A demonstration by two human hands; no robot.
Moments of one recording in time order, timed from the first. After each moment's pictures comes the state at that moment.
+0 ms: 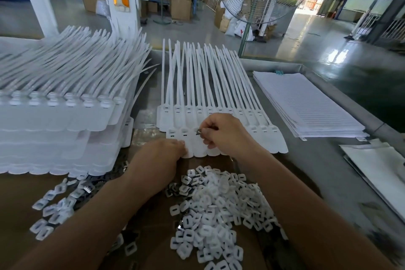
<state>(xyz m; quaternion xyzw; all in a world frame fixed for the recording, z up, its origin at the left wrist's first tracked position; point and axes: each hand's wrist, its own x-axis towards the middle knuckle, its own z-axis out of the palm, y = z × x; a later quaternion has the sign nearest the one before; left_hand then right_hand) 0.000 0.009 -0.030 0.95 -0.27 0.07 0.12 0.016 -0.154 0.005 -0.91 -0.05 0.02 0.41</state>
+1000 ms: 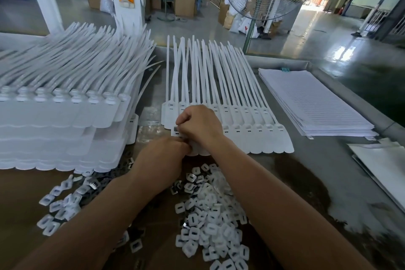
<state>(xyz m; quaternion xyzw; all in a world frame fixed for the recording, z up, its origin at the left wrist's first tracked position) -0.002 0.012 -0.031 0.95 -0.28 0.08 0.11 0.049 -0.099 -0.012 -0.94 -0.03 -0.03 0.34</state>
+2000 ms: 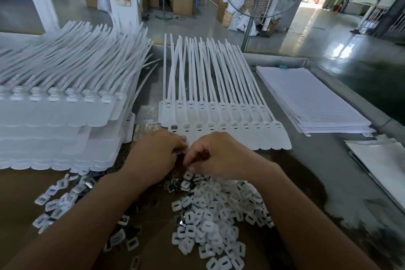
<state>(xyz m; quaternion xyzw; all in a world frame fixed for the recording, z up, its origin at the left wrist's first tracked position) 0.001 0.018 -0.028 0.95 -0.25 0.05 0.20 -0.021 -0.143 0.008 -0.92 -0.21 0.12 0.31</state>
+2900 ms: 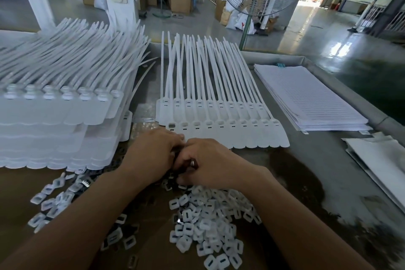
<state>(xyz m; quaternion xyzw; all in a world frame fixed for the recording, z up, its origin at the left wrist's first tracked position) 0.002 0.018 -0.034 0.94 -0.26 0.09 0.21 -0.029 -0.127 0.004 -0.93 -0.26 0.12 0.24</state>
